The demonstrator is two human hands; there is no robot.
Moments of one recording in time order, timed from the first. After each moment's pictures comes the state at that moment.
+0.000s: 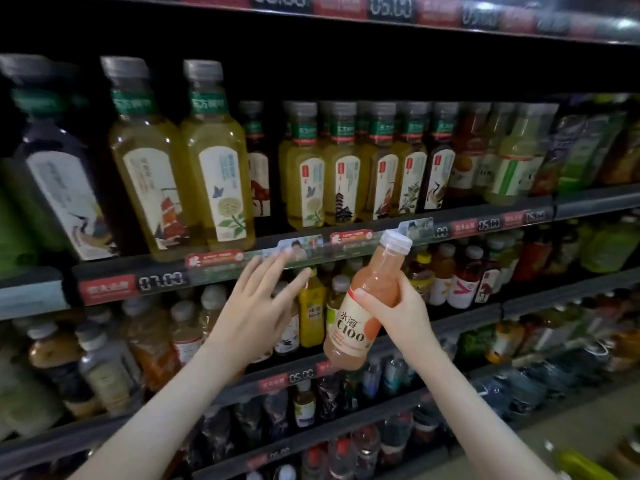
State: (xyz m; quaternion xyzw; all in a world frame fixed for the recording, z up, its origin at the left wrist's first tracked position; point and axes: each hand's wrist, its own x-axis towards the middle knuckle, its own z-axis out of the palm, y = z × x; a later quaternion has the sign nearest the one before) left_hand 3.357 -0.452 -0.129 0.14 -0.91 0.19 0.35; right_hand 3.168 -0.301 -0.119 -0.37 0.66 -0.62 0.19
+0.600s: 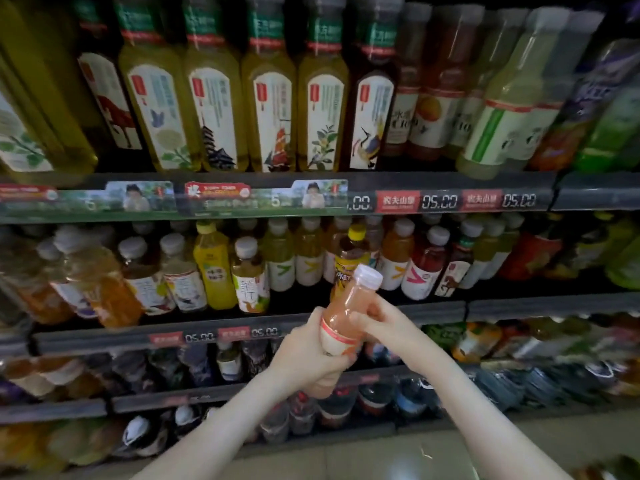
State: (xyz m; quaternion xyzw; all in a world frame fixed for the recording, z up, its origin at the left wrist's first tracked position) left_hand 3.098 -0.312 -0.233 0.41 -0.78 -0.44 0.15; right_hand 2.934 -0.257 -0.201 -0.46 0.64 -0.42 0.45
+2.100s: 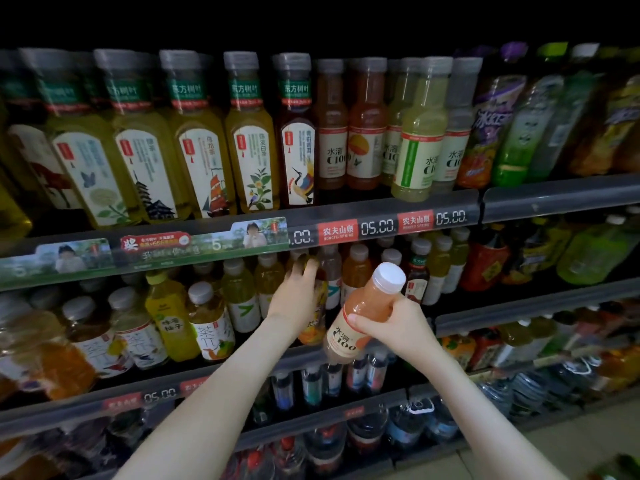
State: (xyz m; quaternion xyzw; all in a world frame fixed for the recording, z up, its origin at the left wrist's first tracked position) left_hand 2.995 -0.387 -0.187 0.40 -0.89 -0.06 0.20; right_hand 2.873 -0.232 -0.168 -0.46 0.71 -0.47 0.24
